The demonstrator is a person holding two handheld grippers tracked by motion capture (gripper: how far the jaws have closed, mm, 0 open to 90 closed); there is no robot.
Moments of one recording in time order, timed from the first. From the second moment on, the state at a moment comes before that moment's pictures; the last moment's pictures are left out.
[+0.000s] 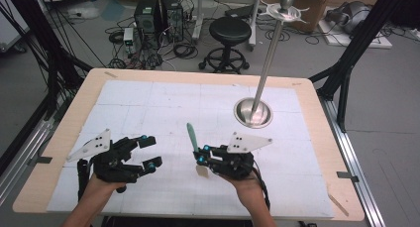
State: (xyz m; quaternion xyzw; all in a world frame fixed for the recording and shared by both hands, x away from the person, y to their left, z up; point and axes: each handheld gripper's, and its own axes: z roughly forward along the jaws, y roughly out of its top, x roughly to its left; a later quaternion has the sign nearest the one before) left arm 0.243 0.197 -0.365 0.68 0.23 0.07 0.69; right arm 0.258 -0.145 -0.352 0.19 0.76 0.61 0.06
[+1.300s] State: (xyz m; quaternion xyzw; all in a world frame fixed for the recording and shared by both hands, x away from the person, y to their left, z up) left arm 0.245 0.229 -0.399 0.70 0.25 0.11 0.66; right arm 0.369 -0.275 -0.250 0.24 0.69 0.68 0.11
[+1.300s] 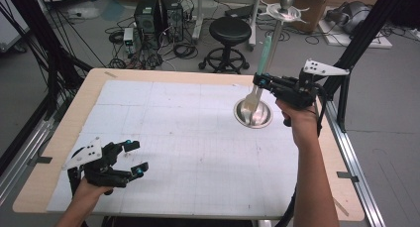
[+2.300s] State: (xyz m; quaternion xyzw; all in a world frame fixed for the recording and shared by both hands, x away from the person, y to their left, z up) left arm 0.244 0.229 -0.398 0.70 0.25 0.12 0.65; right arm 0.406 -0.300 -0.244 0.27 0.67 0.69 0.10
